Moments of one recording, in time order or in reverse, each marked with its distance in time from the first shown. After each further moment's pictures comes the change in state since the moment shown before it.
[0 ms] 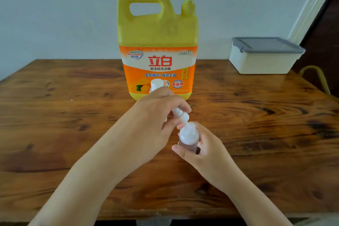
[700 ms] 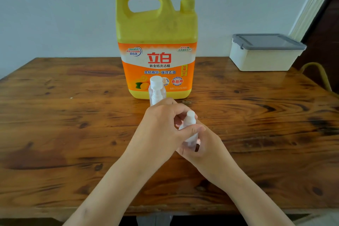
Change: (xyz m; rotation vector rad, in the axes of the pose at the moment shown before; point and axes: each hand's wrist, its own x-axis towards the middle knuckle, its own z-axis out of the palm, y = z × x) left_hand 0.008 -0.005 0.049 -0.165 0.093 -0.110; right_hand 0.001 -0.006 0.006 -0.061 0.079 -0.092
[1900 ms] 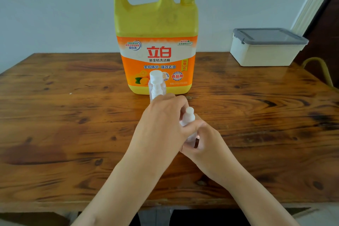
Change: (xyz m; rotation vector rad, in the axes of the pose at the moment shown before) left_hand 0.002 0.005 0.002 0.237 0.027 0.010; right_hand -0.002 -0.001 -0.002 0.002 -0.045 0.010
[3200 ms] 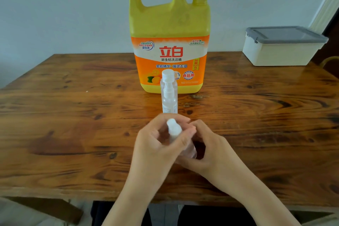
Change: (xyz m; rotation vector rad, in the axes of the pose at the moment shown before) left_hand -0.059 -0.026 0.021 -0.902 0.218 -0.126; right_hand -0.016 -0.012 -0.003 0.018 -0.190 -0.017
